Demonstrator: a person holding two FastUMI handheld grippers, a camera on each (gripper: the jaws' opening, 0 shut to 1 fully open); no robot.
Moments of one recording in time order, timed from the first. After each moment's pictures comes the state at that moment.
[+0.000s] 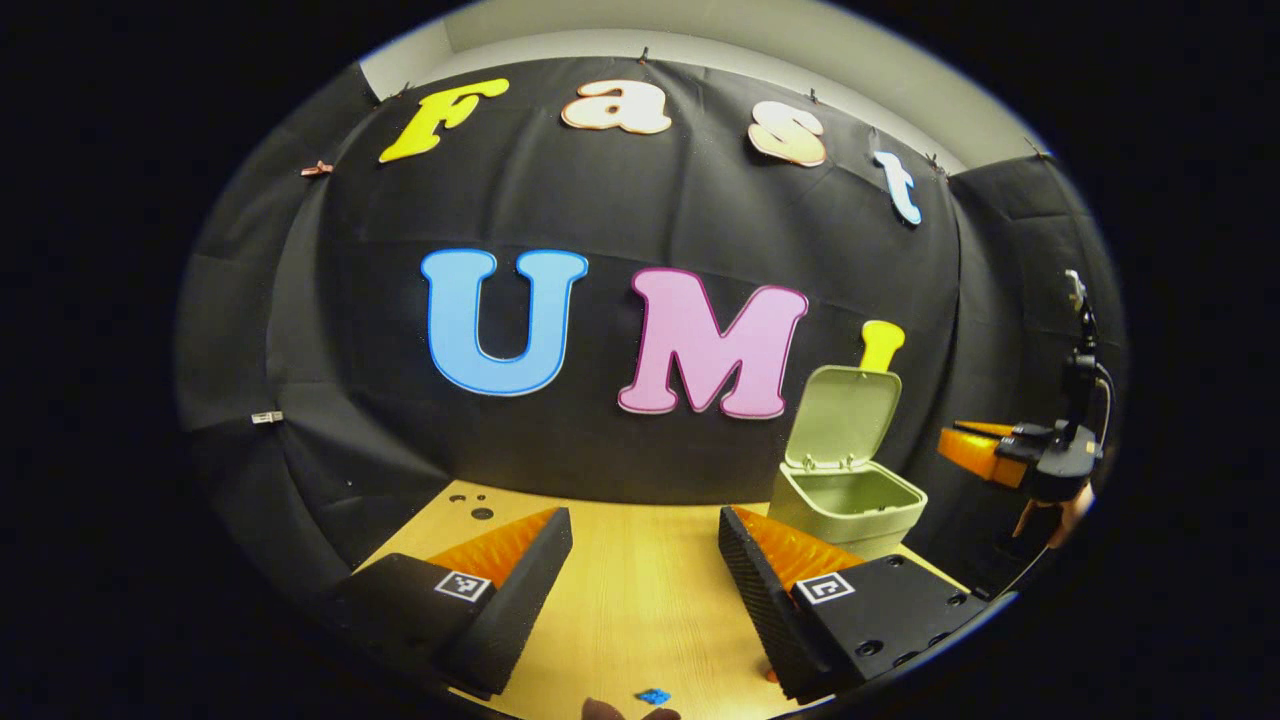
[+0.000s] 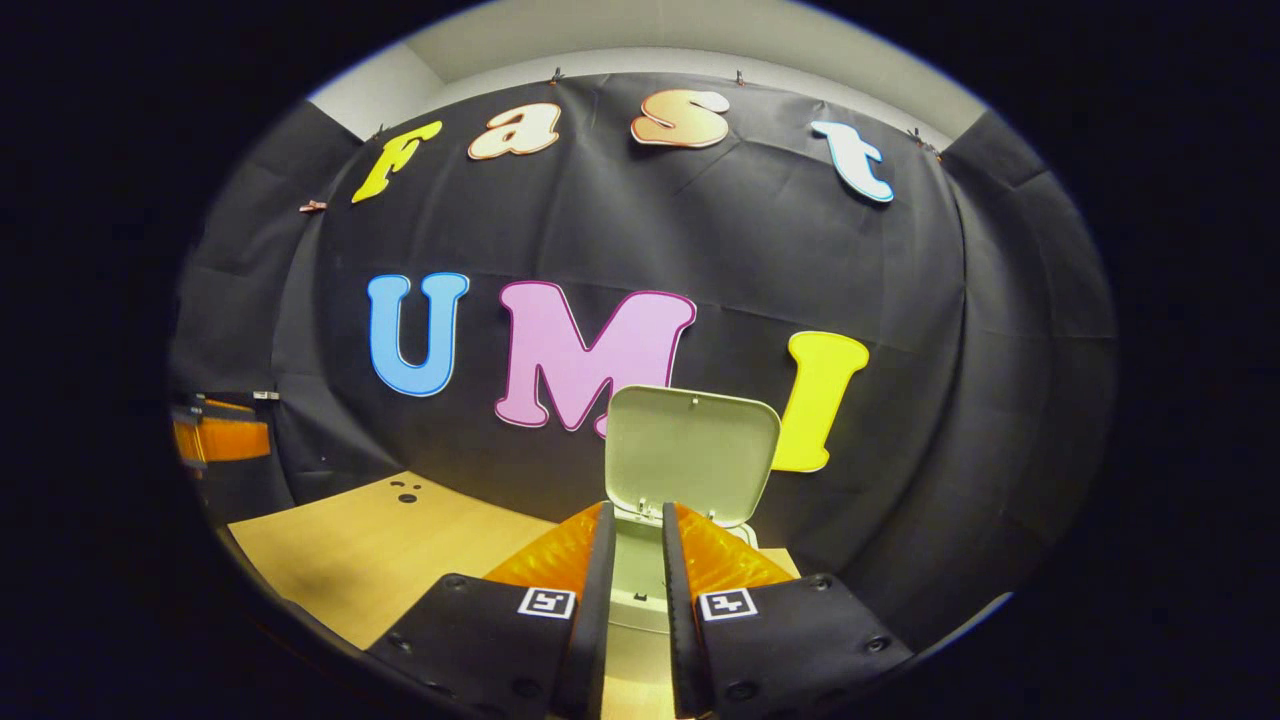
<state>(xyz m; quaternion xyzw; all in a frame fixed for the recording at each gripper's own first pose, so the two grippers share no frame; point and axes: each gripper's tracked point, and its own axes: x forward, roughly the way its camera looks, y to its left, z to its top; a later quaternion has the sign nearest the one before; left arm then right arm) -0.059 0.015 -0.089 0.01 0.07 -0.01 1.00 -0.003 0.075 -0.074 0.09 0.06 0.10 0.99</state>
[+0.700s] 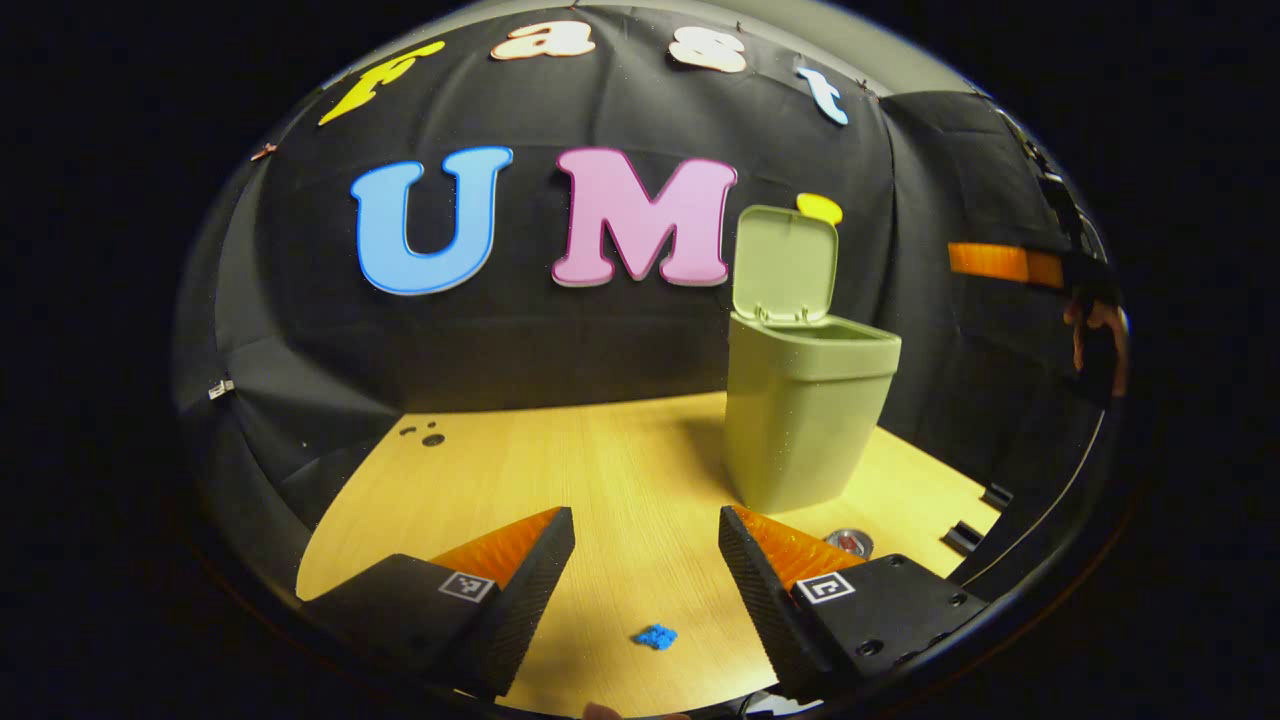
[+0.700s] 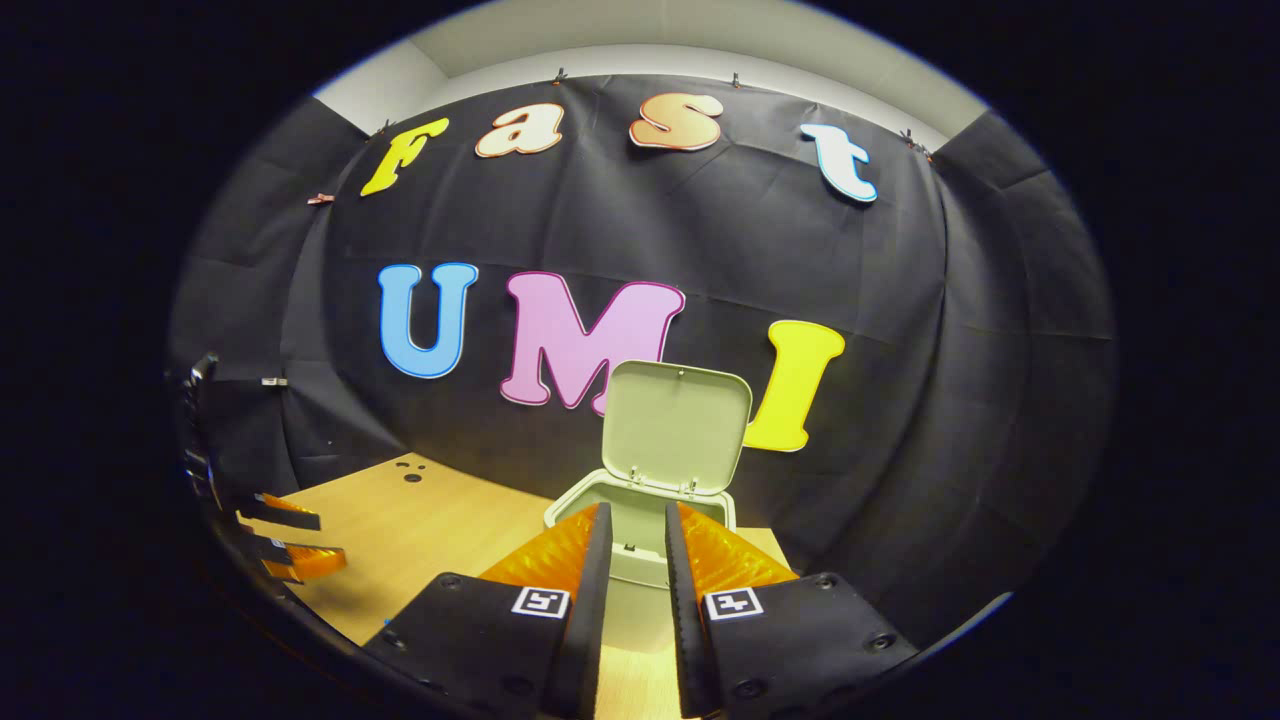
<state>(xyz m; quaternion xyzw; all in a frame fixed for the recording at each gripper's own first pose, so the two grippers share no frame) -0.083 -0.011 -0.259 0.06 0.20 -0.09 0.97 -0.064 0.059 -0.085 0.08 0.09 0.11 0.99</state>
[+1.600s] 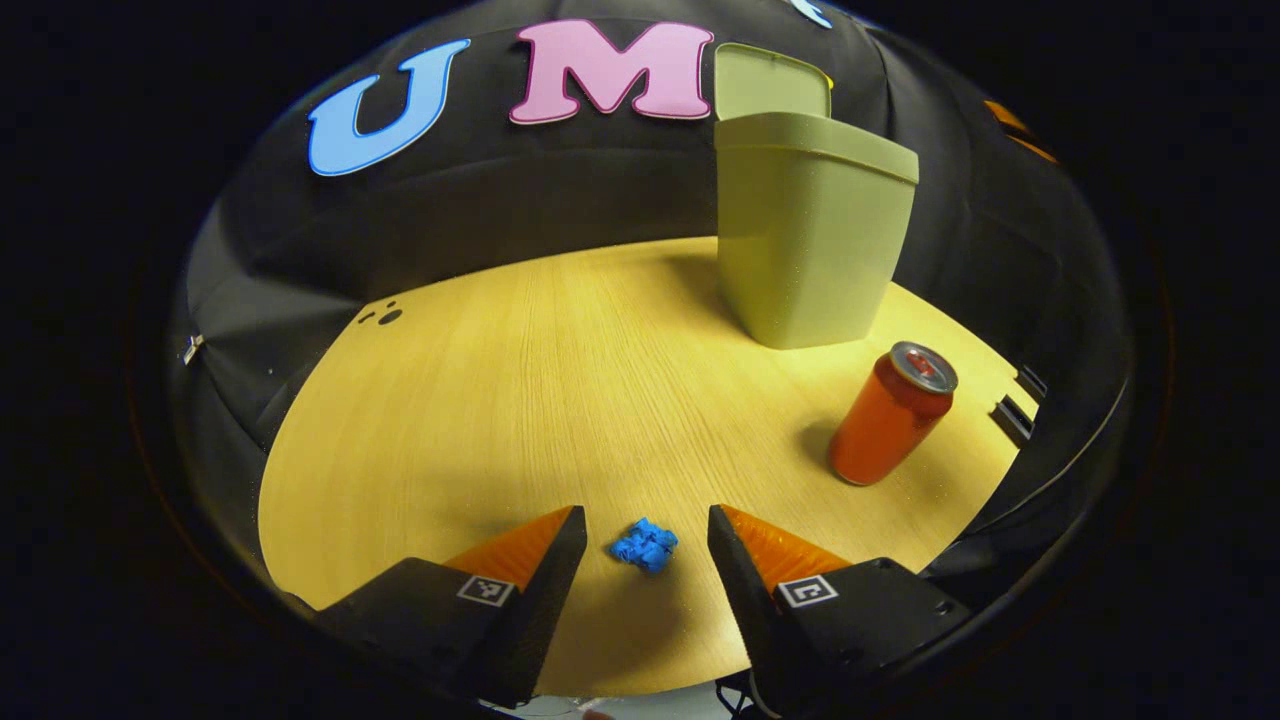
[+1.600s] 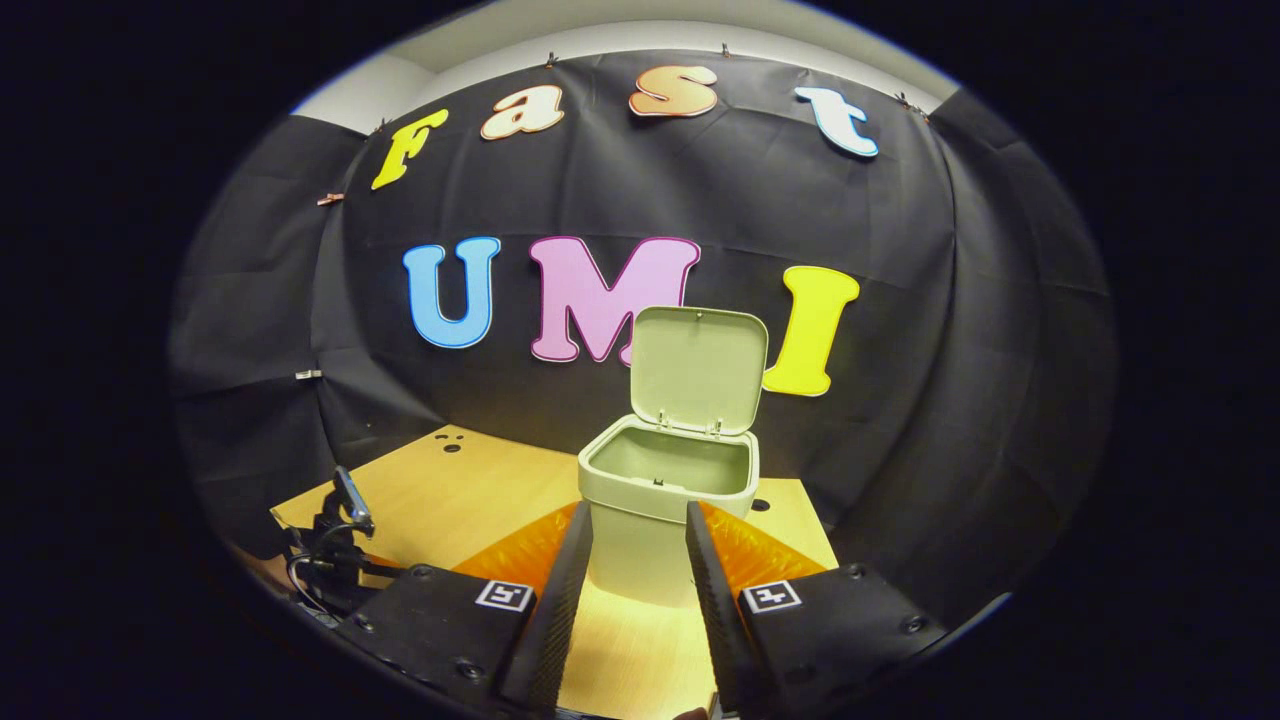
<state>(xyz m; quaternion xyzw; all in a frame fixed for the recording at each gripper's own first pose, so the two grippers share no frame) -0.102 -0.010 -0.426 0.09 0.36 -0.09 0.92 -0.108 0.060 -0.114 0.12 0.15 0.14 0.97</state>
